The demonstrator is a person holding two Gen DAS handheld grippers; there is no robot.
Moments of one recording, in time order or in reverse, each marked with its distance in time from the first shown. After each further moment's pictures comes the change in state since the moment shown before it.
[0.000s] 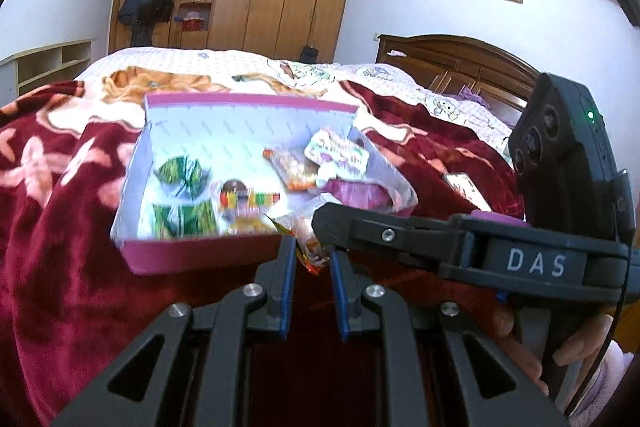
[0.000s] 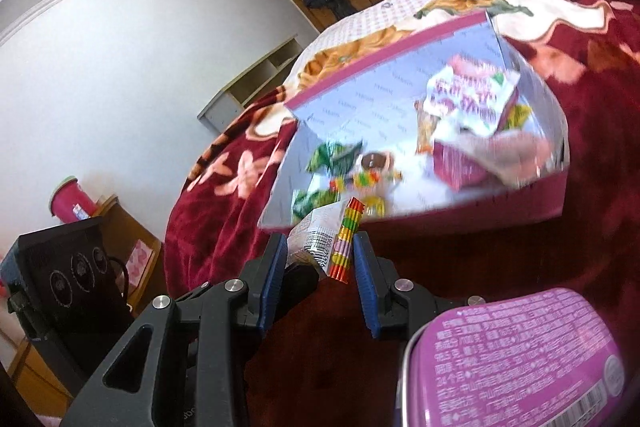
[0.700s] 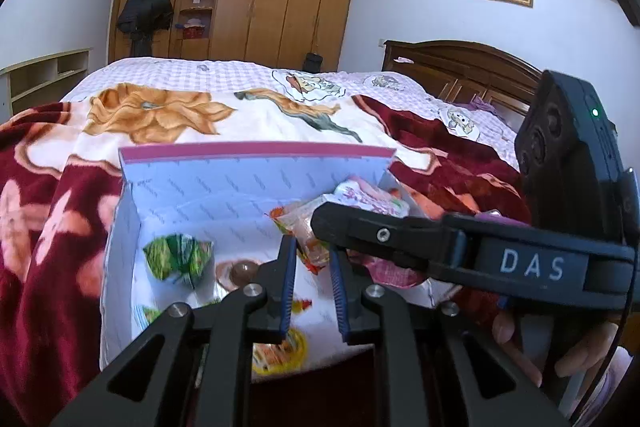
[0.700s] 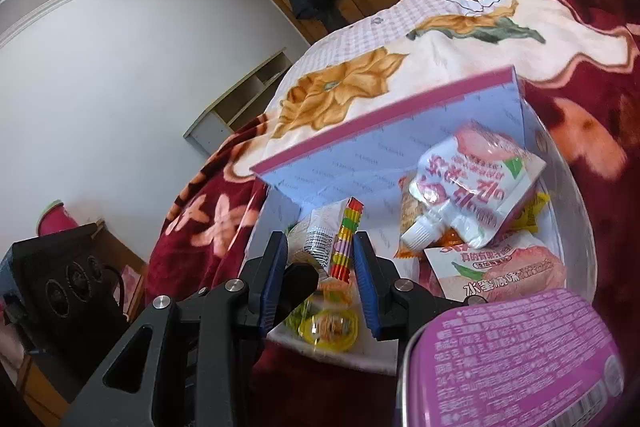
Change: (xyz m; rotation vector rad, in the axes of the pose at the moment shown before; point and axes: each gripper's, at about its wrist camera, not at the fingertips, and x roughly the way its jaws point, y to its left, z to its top) left arm 0.064 0.023 0.060 0.012 -0.018 0.019; right arm 0.046 -0.024 0.075 0.015 -0.031 -0.030
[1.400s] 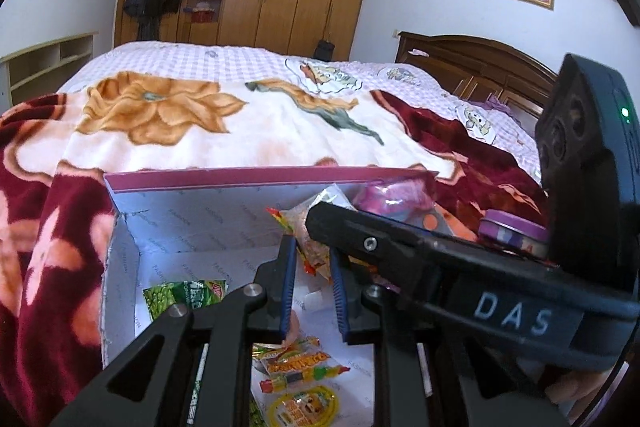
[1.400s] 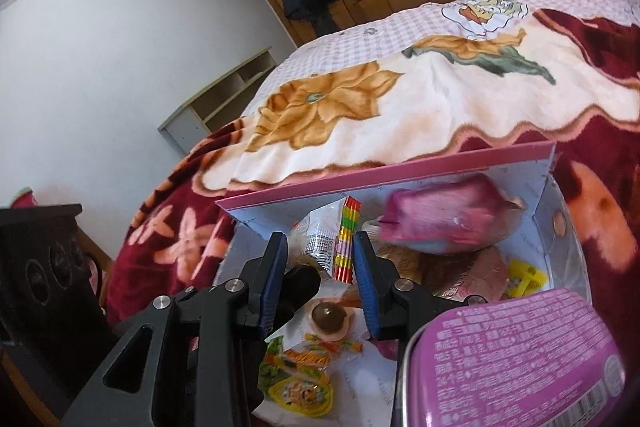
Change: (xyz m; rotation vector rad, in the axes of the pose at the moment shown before) left arm 0.042 0.024 0.034 -0.044 0.066 0.021; right arm 0.039 0.009 0.035 -0.092 -0.001 -0.124
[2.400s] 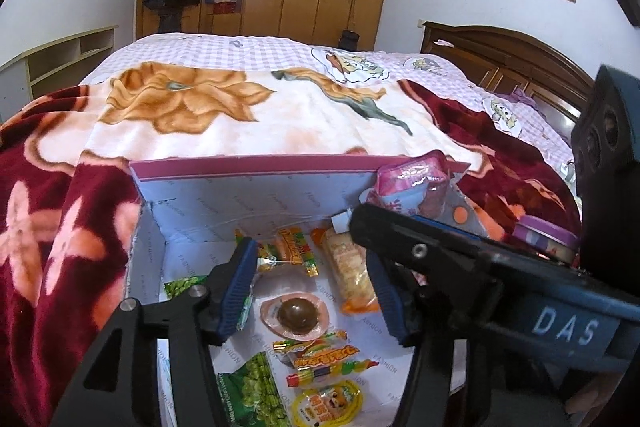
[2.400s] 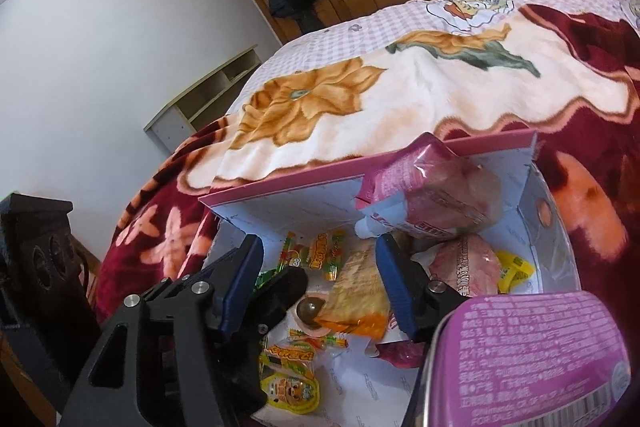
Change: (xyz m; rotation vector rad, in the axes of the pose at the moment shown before) left arm 0.003 0.006 -0.002 -0.012 0.033 0.101; right arm -0.004 -0.011 -0.004 0.038 0.010 -0.033
